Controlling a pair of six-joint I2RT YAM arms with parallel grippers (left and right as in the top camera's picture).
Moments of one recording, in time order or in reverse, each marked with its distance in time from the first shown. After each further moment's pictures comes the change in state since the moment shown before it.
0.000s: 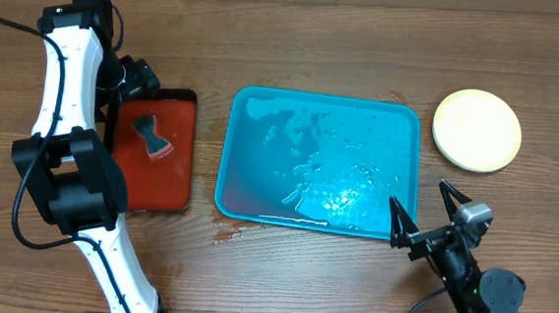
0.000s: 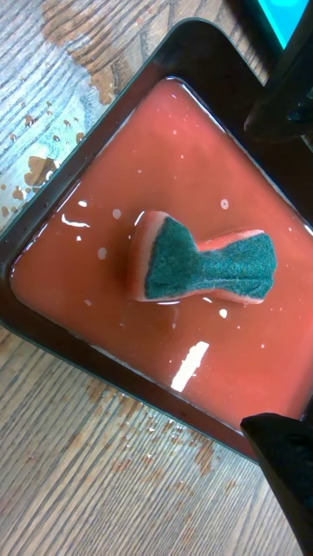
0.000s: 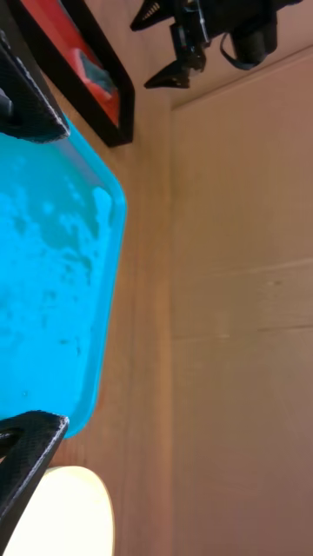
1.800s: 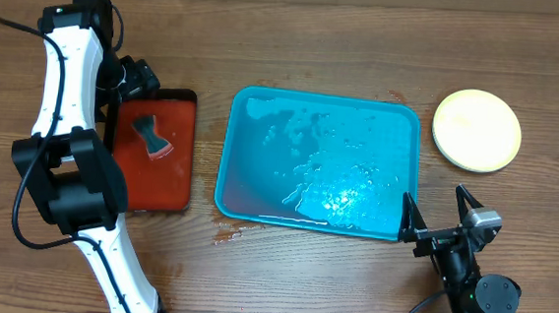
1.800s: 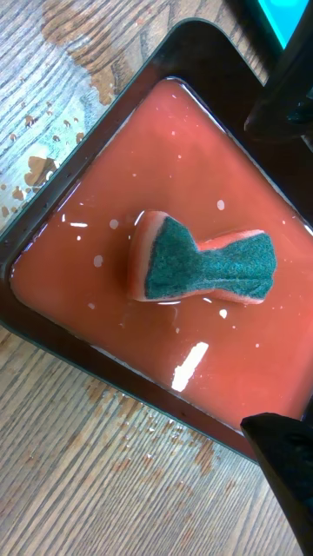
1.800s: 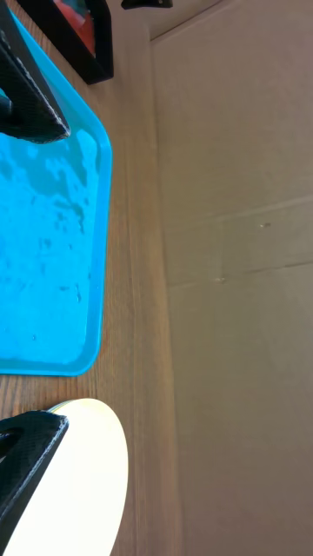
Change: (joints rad) left arm 0.000 0.000 0.000 0.000 0.000 0.000; right arm 0.000 -0.100 -0.043 -0.056 0.167 0.000
